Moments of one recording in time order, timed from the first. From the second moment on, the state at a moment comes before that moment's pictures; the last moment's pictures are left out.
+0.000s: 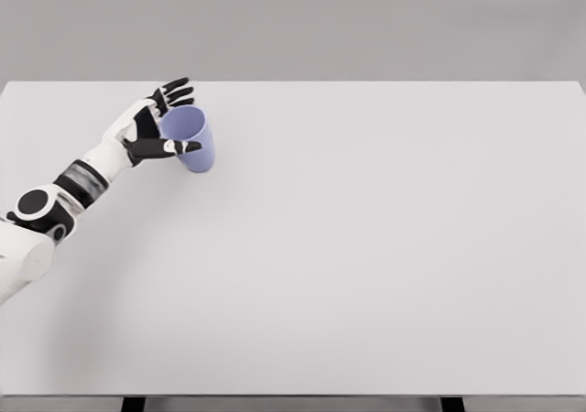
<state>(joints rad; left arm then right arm) -0.68 0.59 -0.95 -1.00 1.05 -0.37 -0.29 -0.06 0.00 -0.21 0.18 -0.35 -0.08 0.15</state>
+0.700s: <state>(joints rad) -0.42 1.06 -0.69 -1.37 1.10 -0.41 -0.58 -0.06 0.00 -0.21 0.18 -0.35 -0.08 0.15</state>
